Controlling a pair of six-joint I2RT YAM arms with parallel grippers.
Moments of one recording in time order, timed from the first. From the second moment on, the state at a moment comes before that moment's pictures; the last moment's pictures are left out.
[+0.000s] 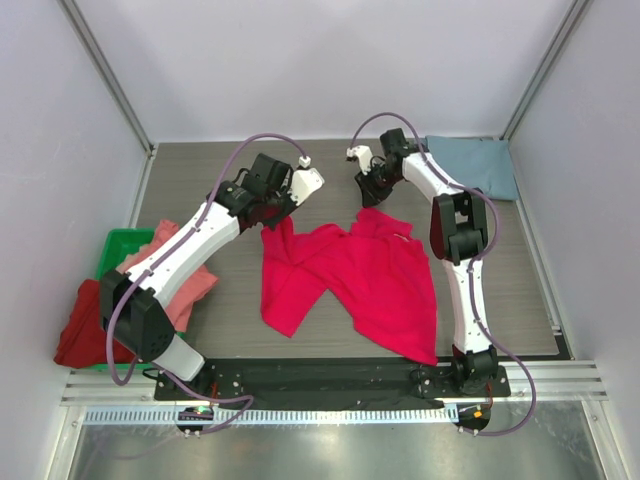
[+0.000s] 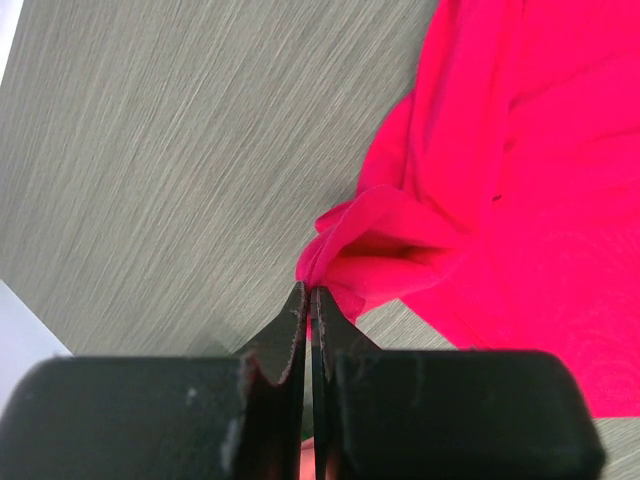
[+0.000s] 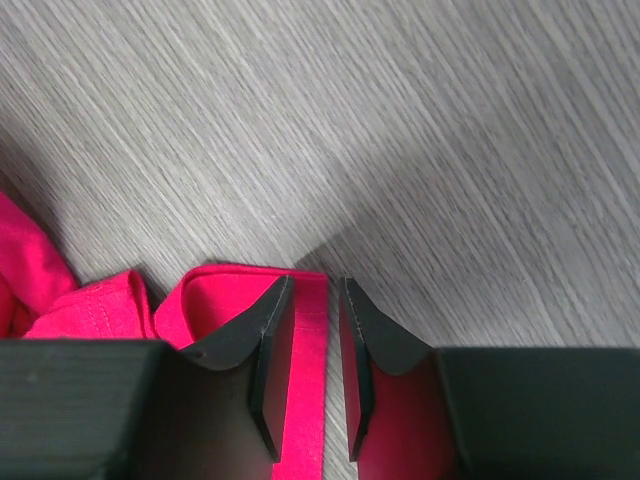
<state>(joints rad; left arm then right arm) -0.57 1.55 1.44 -0.75 -0.10 0.47 0.25 2.44 2.10 -0.81 -0.49 -0.59</state>
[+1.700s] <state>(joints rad) -0.53 1.33 1.94 -0.63 -0.30 0.71 0.20 1.37 2.06 -0.51 -0.08 -0.61</state>
